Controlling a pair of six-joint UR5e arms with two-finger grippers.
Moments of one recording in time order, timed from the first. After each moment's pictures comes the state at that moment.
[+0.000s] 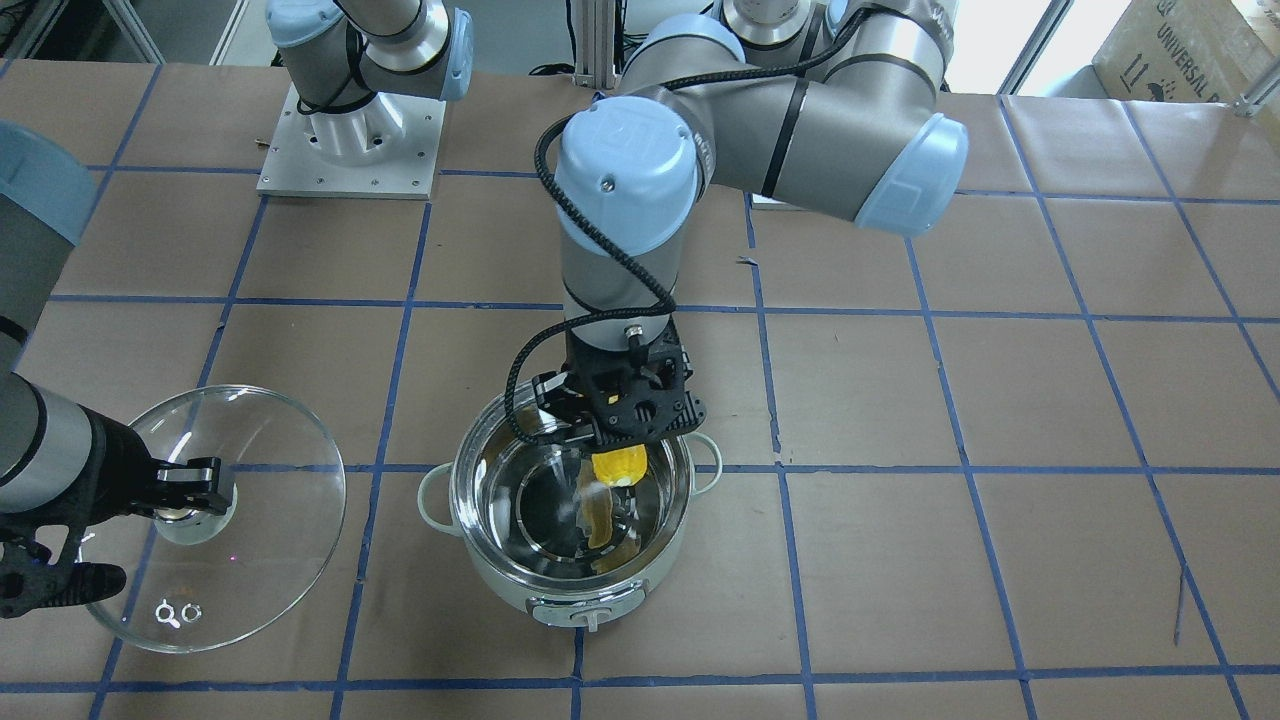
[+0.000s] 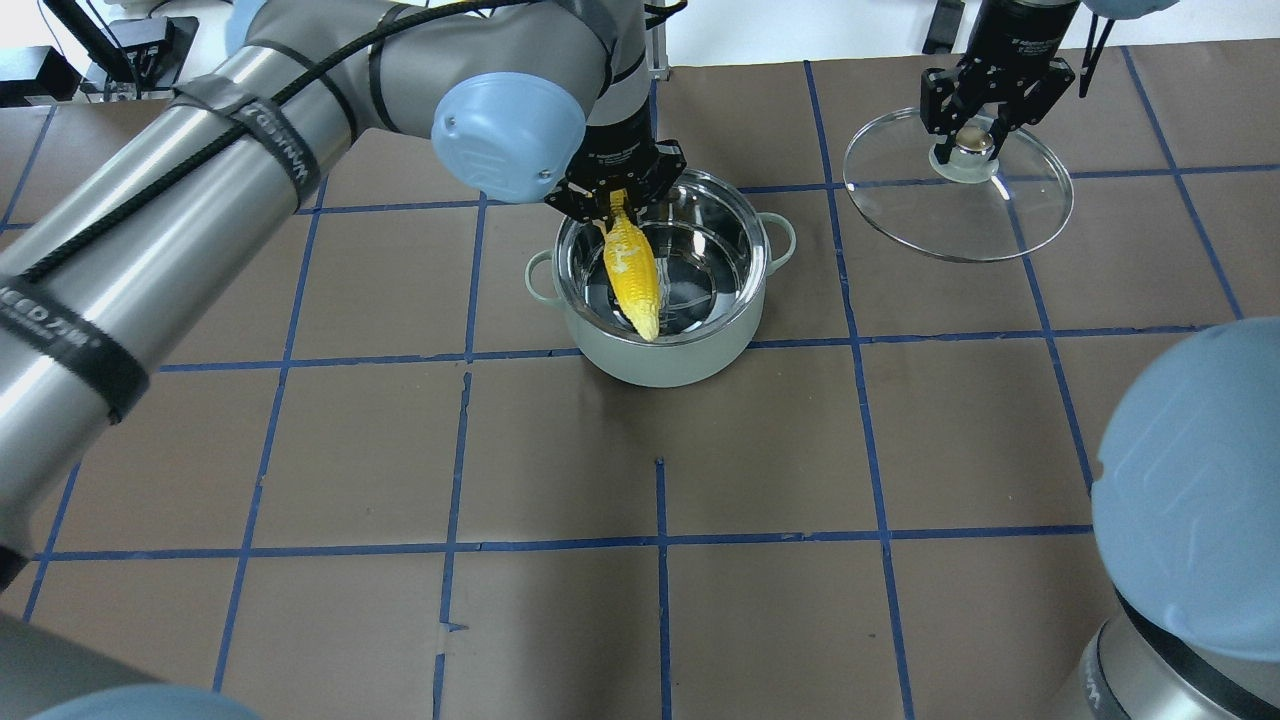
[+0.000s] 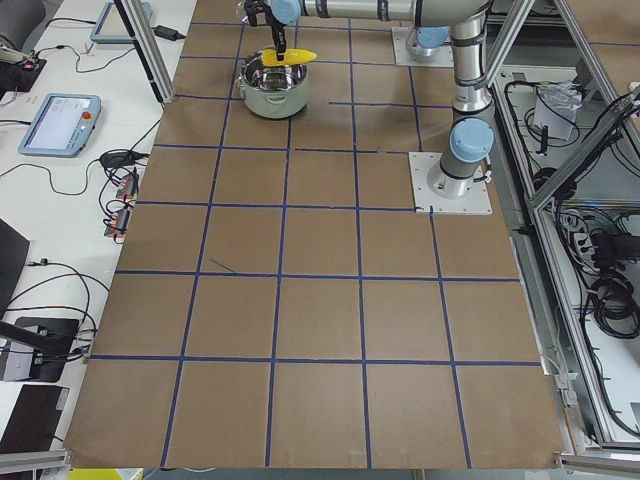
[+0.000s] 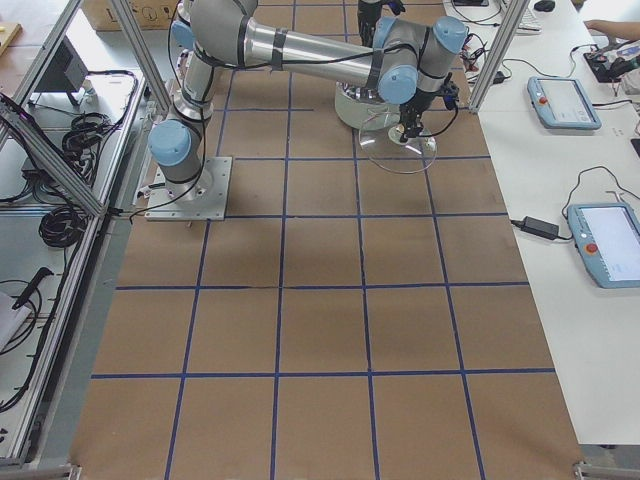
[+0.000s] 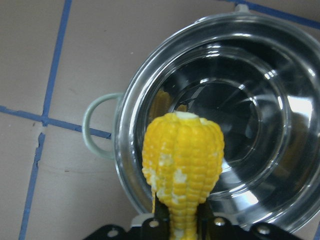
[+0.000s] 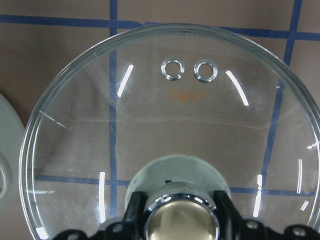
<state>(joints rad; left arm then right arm) -1.92 -2.05 -1.27 -1.37 1.58 -0.61 1.43 -1.07 1.19 -1.56 -1.58 -0.21</state>
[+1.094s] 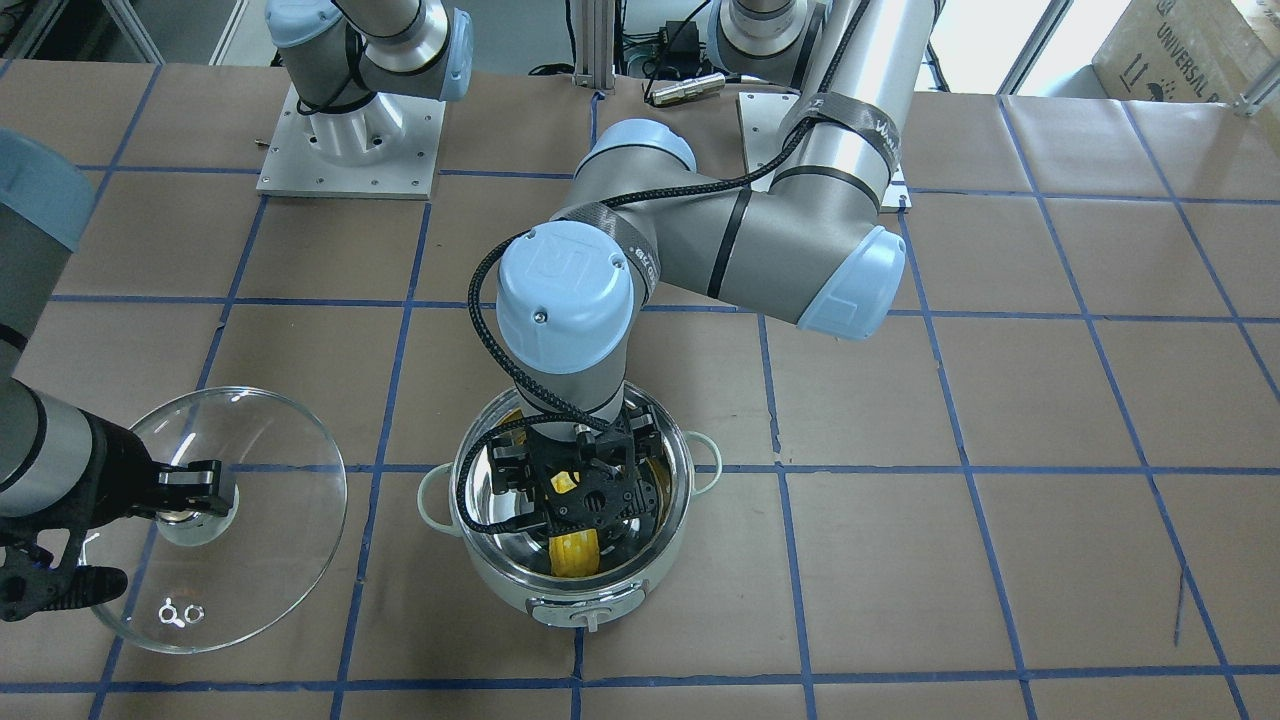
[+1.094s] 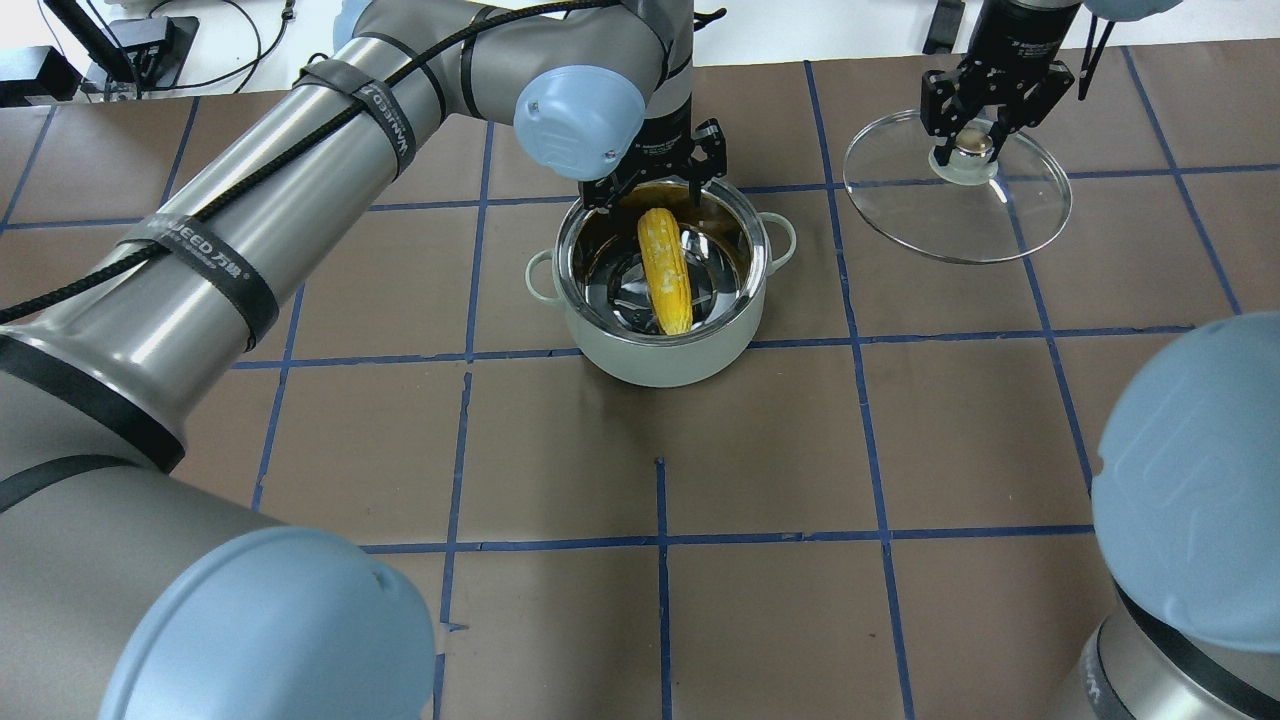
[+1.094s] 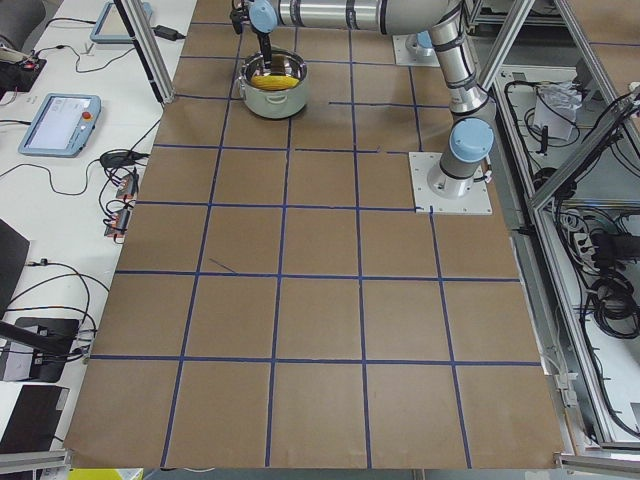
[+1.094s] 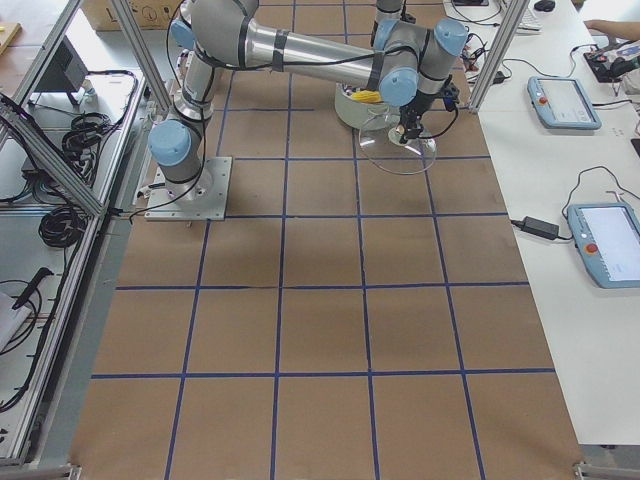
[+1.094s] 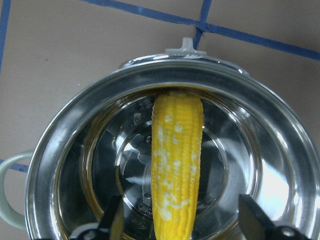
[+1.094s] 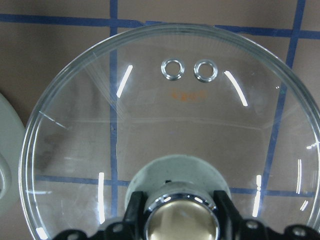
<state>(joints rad) -1.93 -2.17 -1.17 -1.36 1.58 -0.59 1.43 -1.07 1.19 -1.56 -1.57 -0.21</state>
